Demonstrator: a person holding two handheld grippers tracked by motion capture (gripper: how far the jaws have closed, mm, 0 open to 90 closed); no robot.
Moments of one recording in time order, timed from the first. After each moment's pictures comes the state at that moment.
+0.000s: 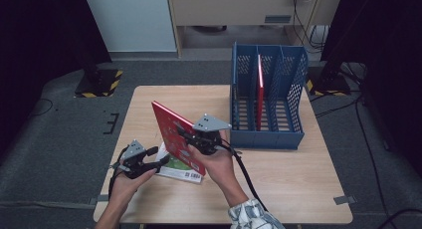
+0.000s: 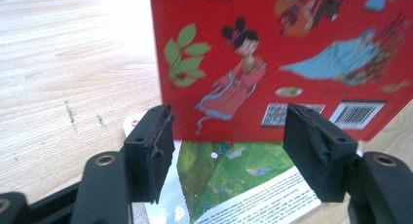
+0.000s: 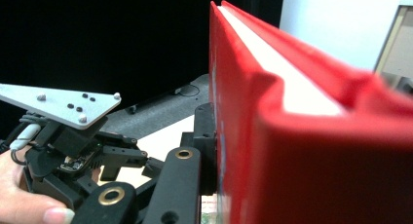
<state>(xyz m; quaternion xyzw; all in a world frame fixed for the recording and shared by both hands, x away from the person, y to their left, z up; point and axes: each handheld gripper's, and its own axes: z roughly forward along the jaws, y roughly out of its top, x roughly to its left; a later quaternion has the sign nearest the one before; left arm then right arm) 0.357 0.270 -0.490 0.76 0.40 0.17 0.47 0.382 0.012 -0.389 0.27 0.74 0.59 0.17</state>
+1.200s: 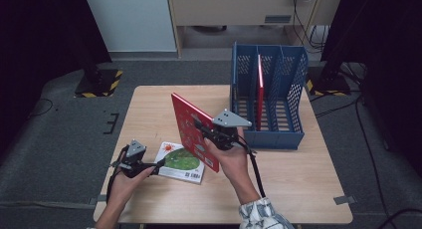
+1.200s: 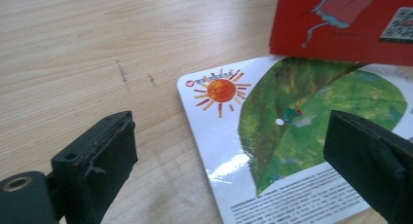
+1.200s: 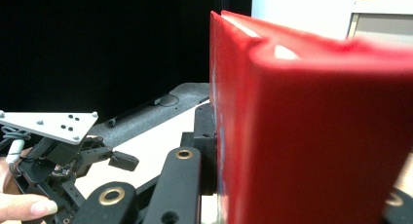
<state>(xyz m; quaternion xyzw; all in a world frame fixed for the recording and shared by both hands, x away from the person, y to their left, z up) 0.368 0.285 -0.505 0.77 0.45 0.21 0.39 0.389 -0.029 -0.383 0.31 0.72 0.59 0.20</state>
